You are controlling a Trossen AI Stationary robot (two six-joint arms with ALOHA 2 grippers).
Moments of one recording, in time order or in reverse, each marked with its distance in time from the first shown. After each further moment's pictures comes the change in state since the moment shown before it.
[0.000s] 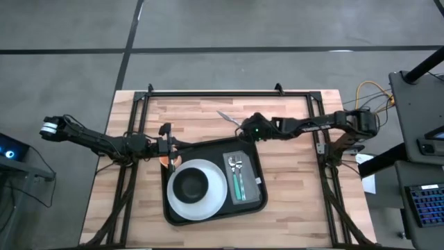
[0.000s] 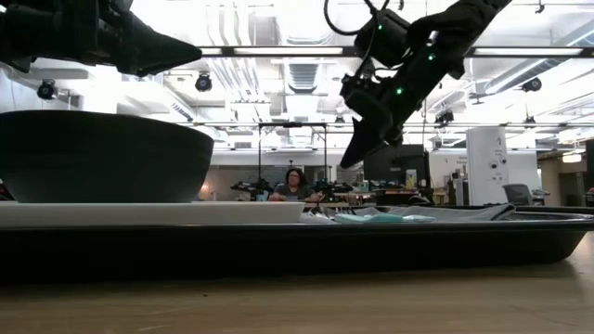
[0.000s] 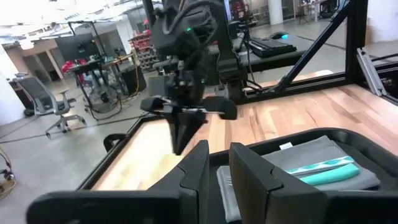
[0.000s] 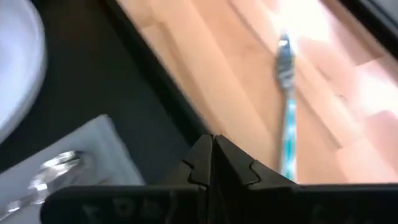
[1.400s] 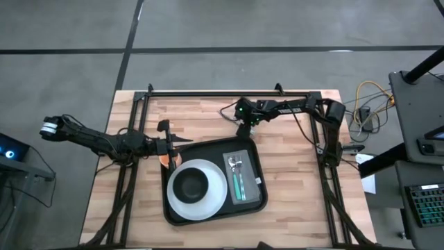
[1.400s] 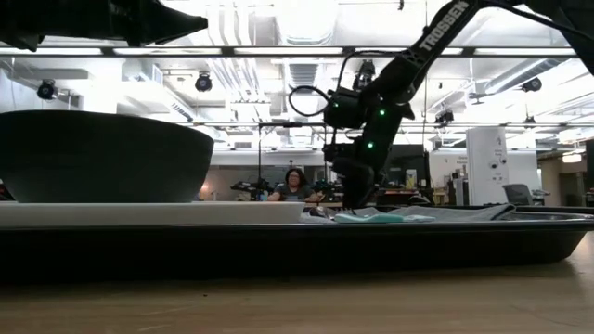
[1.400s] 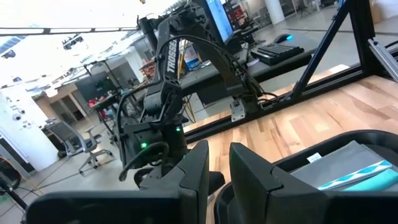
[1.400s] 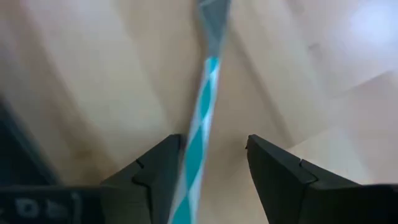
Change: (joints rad) left arm 0.001 -0.001 0.094 -0.023 -0.001 0.233; right arm -0.266 0.363 0.290 -0.266 -0.142 -0.180
